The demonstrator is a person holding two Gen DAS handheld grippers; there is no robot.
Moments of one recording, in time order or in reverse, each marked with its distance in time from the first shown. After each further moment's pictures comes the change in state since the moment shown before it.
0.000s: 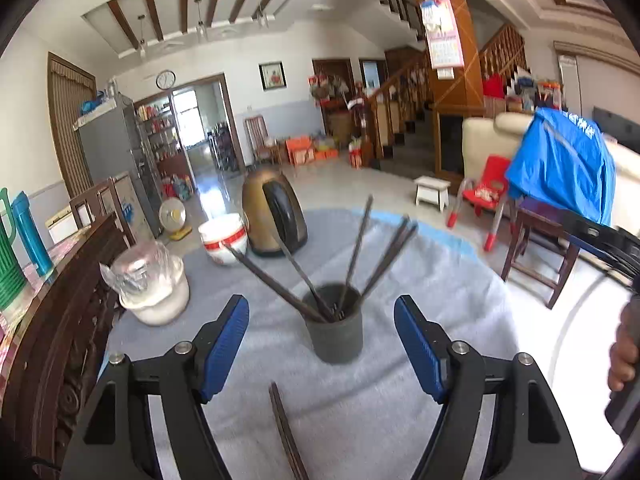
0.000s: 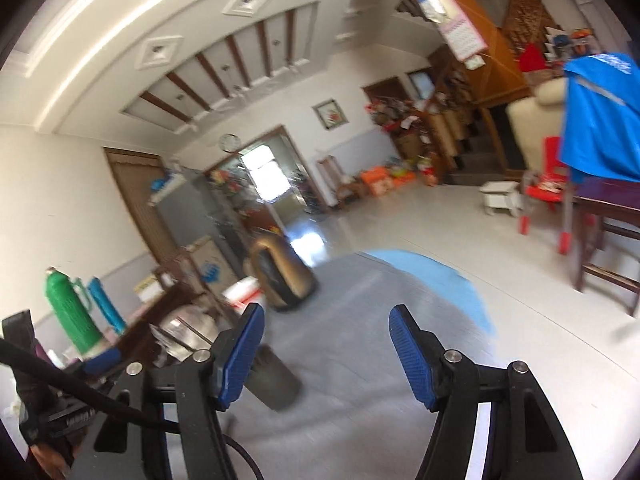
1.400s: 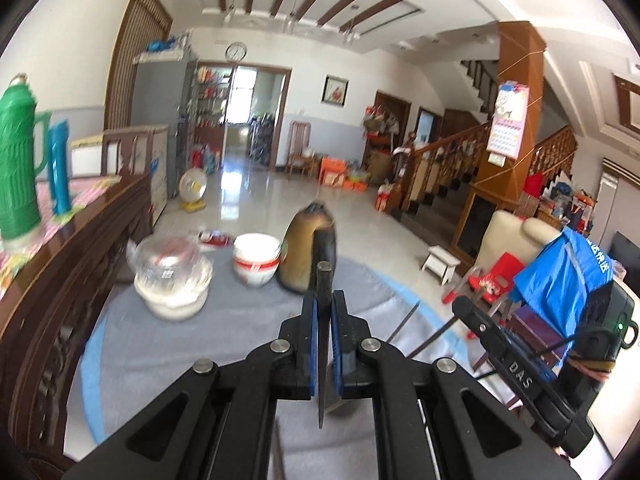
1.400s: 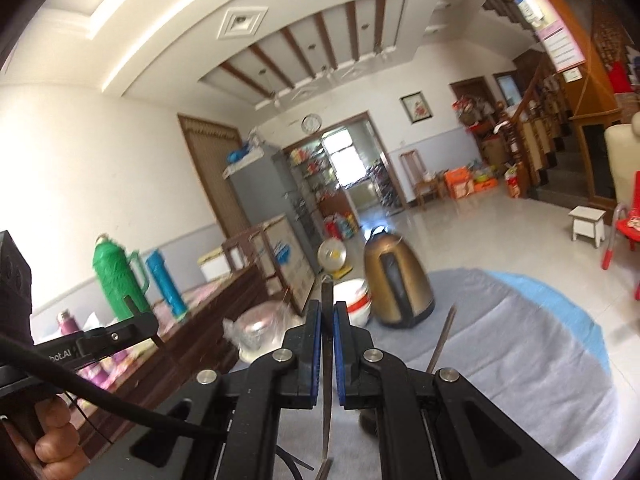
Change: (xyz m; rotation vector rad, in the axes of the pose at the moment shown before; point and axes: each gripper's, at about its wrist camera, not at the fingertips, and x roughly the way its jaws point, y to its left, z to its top) left arm -0.024 0.111 0.071 -0.374 -0.117 -0.014; right arm 0.108 0.176 0.027 -0.155 0.008 0.292
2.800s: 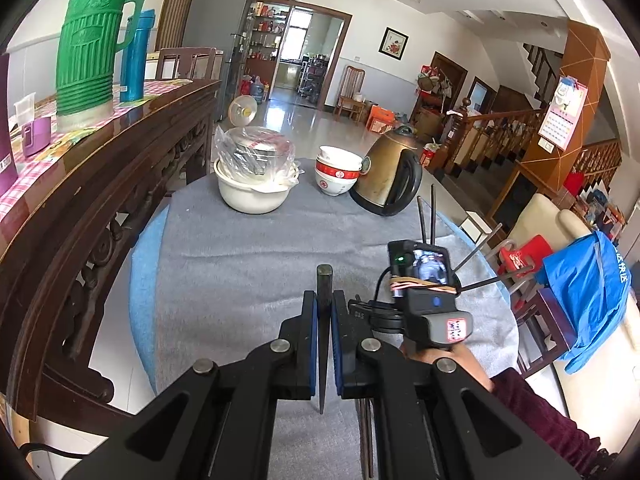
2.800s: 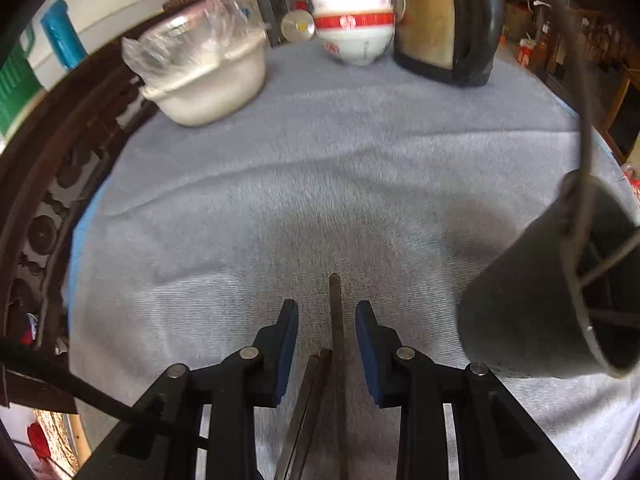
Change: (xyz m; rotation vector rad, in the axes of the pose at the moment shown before) left arm -0.033 0.125 -0.095 -0.177 0.242 0.119; right arm 0.240 0.037 -0.217 -0.192 0.882 -0.244
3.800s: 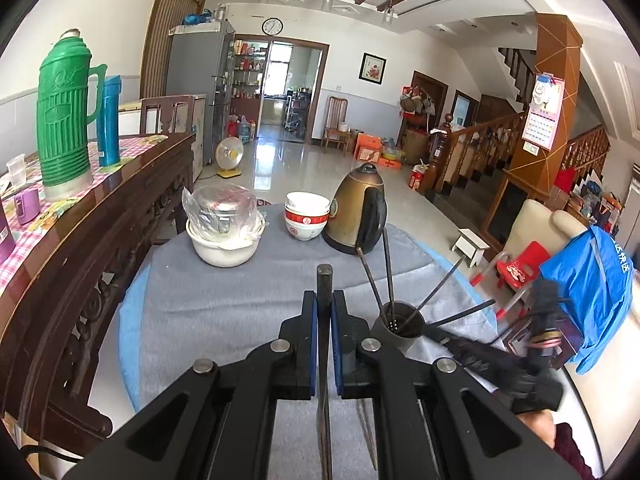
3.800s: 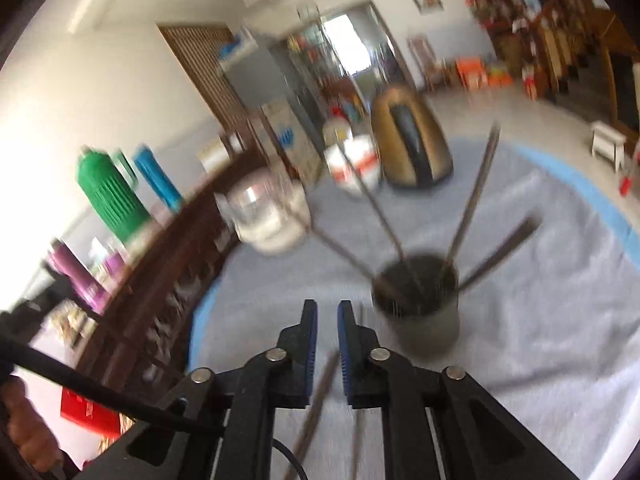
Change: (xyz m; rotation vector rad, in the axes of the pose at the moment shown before) left arm -0.020 -0.076 0.024 0.095 -0.124 0.008; right arm -0.178 -0.097 -0.057 0.137 -0.363 0.322
